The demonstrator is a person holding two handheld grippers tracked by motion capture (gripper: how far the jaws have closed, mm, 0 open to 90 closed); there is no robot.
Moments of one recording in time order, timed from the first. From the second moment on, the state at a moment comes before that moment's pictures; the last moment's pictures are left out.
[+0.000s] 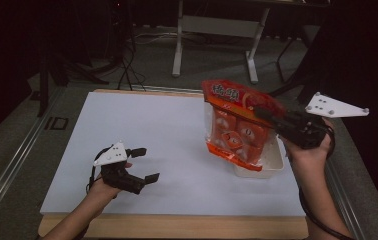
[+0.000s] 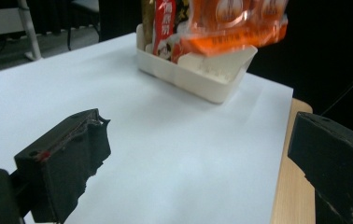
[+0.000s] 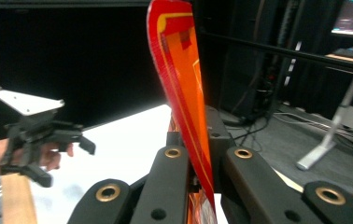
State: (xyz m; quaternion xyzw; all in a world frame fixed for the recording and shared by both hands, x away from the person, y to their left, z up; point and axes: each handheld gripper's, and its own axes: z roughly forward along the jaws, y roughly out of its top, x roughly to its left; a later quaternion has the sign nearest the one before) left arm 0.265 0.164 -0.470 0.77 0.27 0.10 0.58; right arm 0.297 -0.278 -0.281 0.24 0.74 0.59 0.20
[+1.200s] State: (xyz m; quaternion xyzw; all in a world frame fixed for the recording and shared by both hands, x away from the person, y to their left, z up) left arm 0.260 0.184 -0.506 0.75 0.33 0.08 0.57; right arm 0.351 -0.344 -0.346 0.34 0.72 0.57 0.19
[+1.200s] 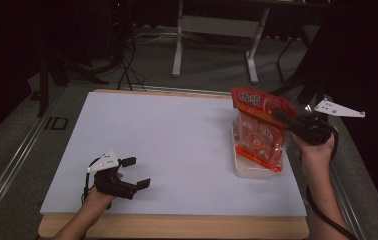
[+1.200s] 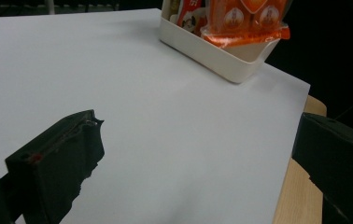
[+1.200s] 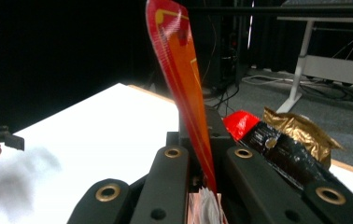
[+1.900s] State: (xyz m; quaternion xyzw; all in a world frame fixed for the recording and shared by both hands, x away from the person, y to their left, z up) left arm 0.261 0.180 -0.509 0.75 0.34 0.07 0.57; right arm 0.354 -0.364 -0.405 0.38 0.71 0.56 0.16
